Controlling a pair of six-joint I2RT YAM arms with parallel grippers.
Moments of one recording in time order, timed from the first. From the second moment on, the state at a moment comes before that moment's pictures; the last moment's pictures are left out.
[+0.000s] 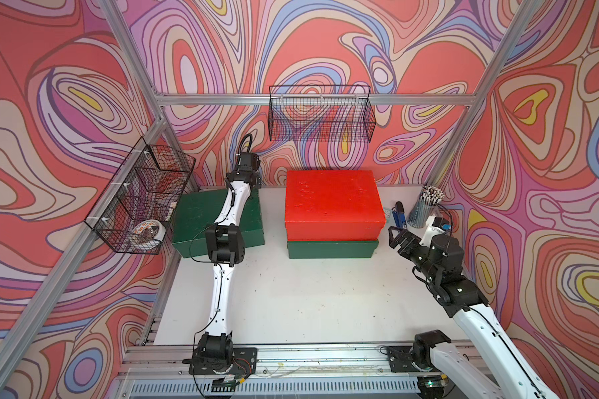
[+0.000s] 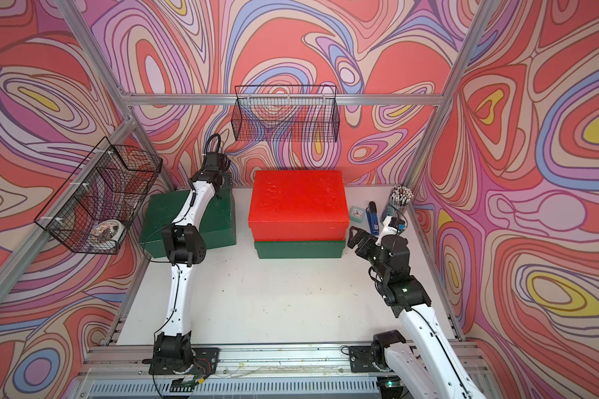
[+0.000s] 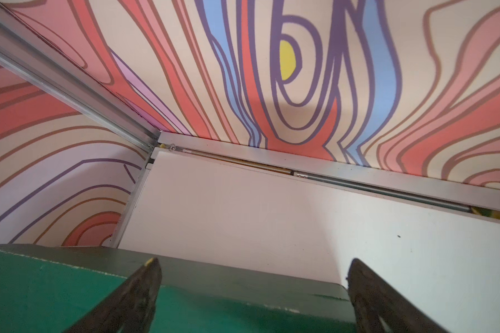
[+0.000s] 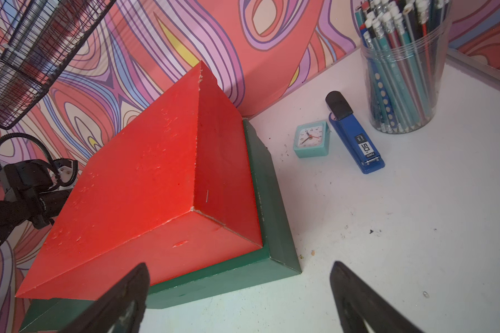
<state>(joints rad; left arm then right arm) -0.08 2.61 2.64 -0.78 -0.43 -0.10 0.16 0.76 0.68 -0.28 0.02 0.61</state>
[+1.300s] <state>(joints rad) -0.12 1.49 1.03 -0.31 0.01 -0.54 0.16 0.47 0.68 -0.47 -0.11 0.61</state>
